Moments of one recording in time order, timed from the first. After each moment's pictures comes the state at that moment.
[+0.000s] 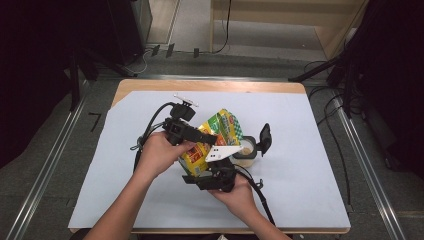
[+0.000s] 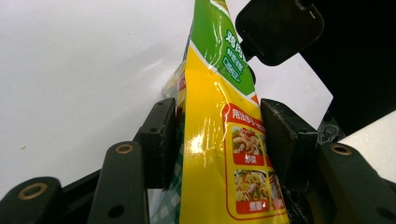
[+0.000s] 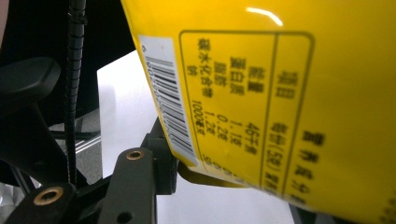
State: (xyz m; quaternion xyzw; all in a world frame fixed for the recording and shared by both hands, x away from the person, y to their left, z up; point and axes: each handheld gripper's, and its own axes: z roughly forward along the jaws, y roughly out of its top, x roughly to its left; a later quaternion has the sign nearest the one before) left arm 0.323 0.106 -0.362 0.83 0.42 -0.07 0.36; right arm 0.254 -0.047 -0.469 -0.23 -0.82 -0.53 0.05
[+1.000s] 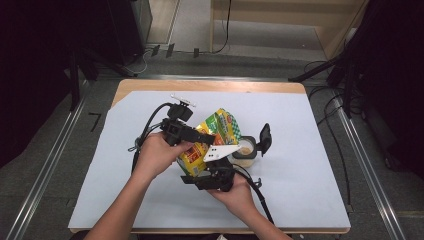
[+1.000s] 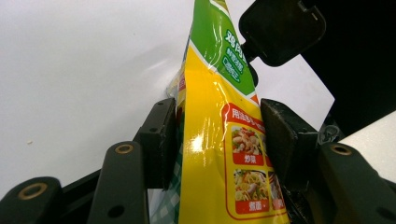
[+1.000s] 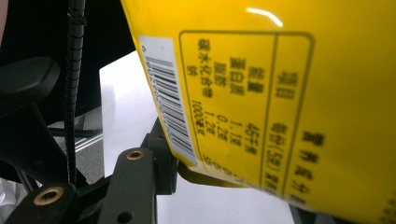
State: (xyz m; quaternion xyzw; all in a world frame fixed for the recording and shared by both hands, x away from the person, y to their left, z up) left arm 0.321 0.111 -0.362 0.82 0.43 -0.07 0.37; right arm 0.255 -0.043 -0.468 -0.23 -0.82 -0.53 0.06
